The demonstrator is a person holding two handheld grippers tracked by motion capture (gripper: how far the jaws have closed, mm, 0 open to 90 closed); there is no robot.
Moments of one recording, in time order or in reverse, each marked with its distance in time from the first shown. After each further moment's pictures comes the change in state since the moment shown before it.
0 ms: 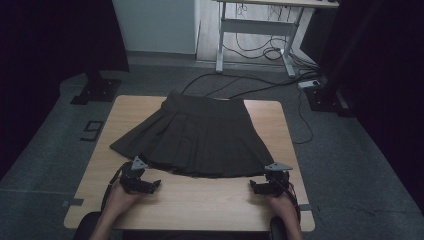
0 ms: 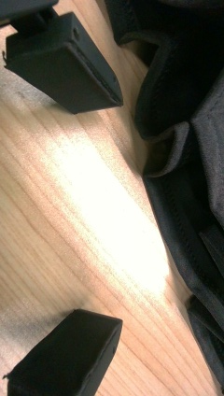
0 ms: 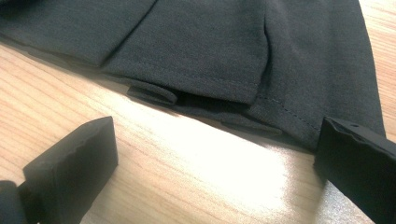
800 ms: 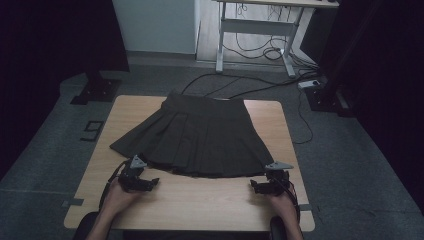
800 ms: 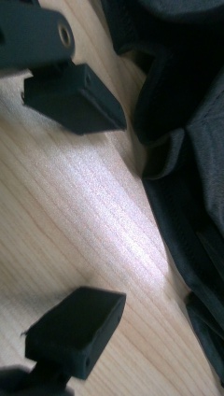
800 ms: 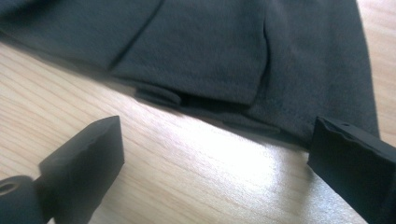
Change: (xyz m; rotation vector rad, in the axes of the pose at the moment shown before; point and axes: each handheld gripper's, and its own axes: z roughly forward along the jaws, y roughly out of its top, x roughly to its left) left arm 0.004 0.007 -0.012 0.000 -0.008 0.003; right arm 0.000 0.006 -0.007 0.015 0.013 0.014
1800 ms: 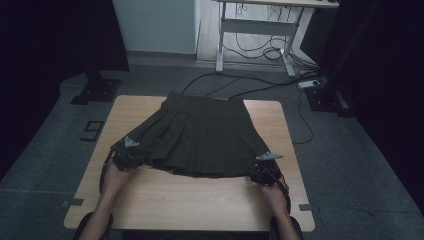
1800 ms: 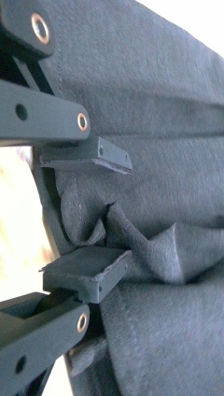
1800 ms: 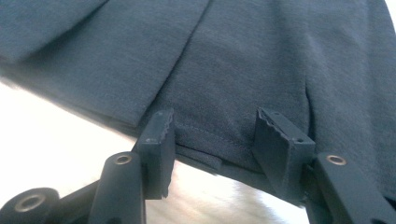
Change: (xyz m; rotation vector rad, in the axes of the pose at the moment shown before) left arm 0.056 0.025 0.022 0.005 0.125 -0.081; right arm 0.010 0.033 0.018 0.046 0.006 -0.023
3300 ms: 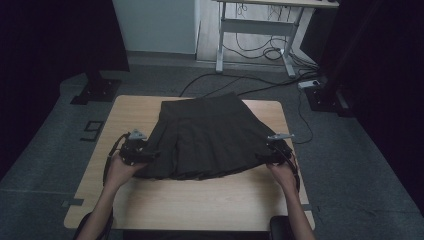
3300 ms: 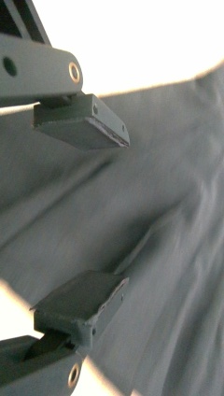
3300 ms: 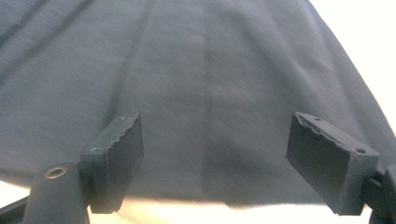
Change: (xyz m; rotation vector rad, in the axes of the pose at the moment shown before) left arm -0.021 0.055 -0.028 -0.078 -0.116 0.044; right arm -0.053 0.050 0.001 -0.037 -0.042 0.020
